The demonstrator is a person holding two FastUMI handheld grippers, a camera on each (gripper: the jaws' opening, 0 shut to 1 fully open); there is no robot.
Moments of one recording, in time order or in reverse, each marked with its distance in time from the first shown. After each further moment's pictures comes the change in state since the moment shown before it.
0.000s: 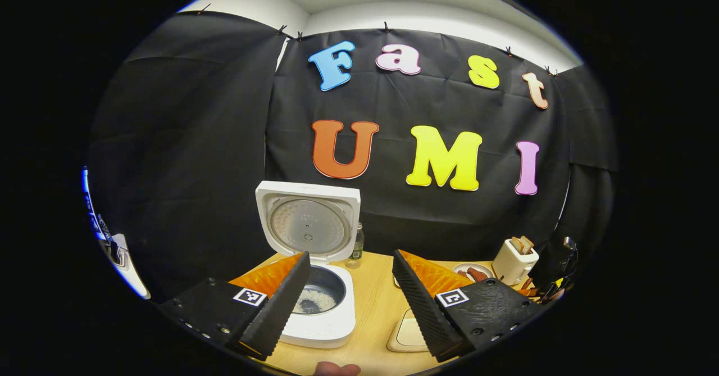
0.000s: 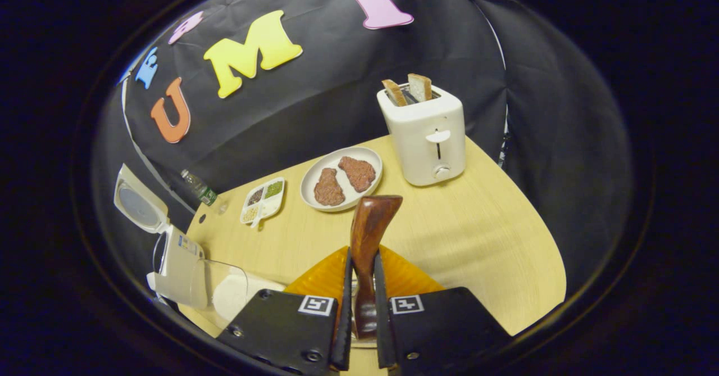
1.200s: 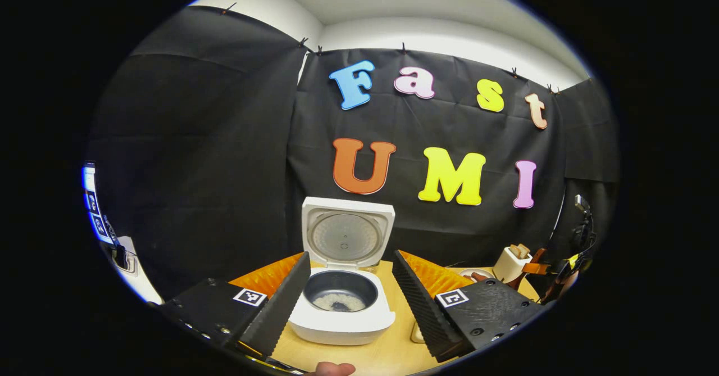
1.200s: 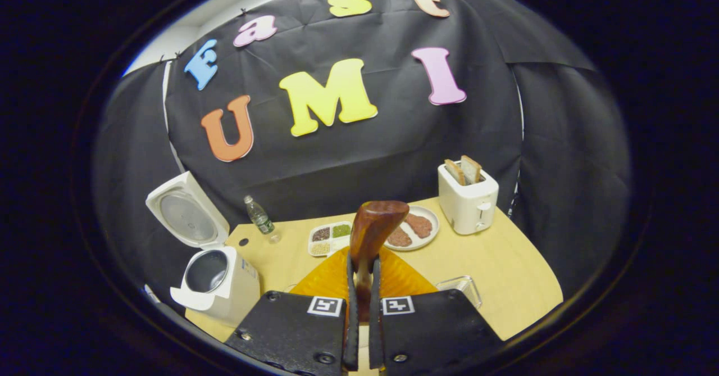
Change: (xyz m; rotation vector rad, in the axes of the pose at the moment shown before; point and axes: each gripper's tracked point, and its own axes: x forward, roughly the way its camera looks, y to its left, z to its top) left arm -0.067 0.102 0.019 -0.028 -0.060 0.012; right arm -0.118 0.202 0.021 -0.142 -0.280 0.023
